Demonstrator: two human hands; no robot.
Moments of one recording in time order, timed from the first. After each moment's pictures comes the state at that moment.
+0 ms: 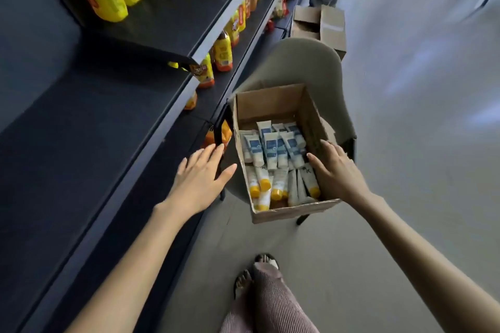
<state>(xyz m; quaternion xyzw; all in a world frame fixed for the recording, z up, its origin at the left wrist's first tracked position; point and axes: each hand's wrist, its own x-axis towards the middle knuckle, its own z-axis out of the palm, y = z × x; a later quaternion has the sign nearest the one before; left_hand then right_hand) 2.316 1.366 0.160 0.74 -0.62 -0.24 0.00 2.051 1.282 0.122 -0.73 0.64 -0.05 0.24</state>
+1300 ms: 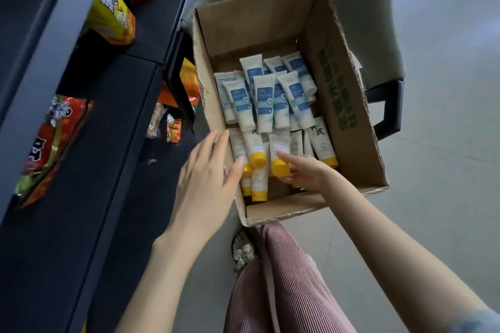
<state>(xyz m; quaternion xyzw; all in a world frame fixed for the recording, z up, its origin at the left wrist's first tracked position) 2.276 1.293 0.013 0.73 -0.58 -0.34 0.10 2.085 1.220 -0.123 -0.10 0.64 -0.09 0.76</state>
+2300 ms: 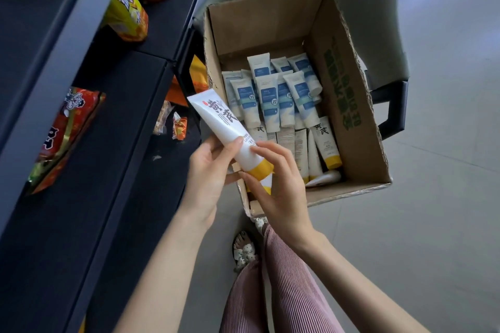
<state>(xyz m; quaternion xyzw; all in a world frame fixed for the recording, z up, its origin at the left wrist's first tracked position) 2.268 1.297 0.015 0.63 -0.19 -0.60 0.47 2.146 1.307 -0.041 -0.65 0.49 -0.41 0.42</state>
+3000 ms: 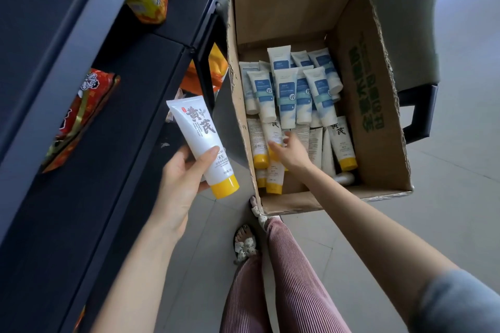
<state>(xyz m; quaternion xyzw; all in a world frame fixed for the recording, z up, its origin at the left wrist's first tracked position) 2.320 1.329 -0.003 0.69 -0.16 -0.55 0.45 2.151 1.226 -0.139 -0.50 0.68 -0.01 0.53</state>
